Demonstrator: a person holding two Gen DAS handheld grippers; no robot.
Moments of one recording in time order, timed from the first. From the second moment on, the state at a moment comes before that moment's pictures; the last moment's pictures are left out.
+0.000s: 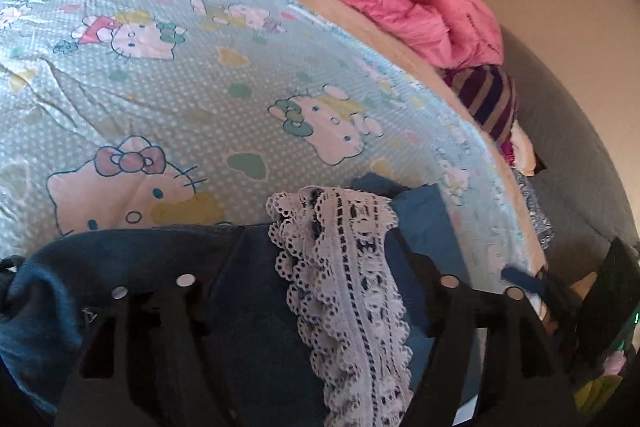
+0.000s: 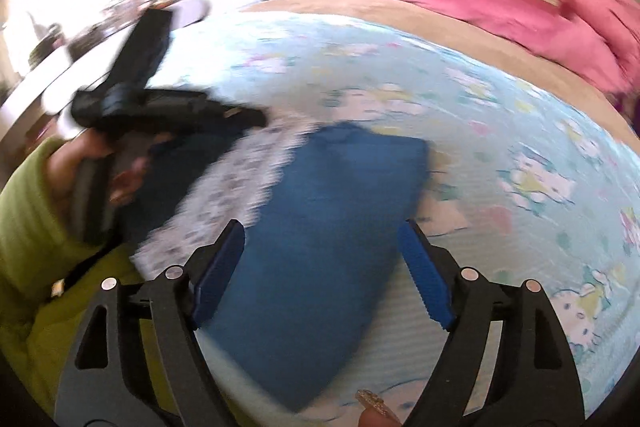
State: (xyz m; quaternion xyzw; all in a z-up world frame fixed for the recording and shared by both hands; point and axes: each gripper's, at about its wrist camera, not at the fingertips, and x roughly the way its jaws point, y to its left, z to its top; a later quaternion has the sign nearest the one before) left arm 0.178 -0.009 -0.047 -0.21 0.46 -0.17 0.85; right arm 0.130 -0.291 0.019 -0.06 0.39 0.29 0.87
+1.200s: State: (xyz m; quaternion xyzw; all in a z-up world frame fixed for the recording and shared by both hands) left arm 0.136 -0.032 -0.001 -0.08 0.41 -0.13 0.90; right arm 0.170 -0.322 0.012 0.02 0.41 0.25 0.88
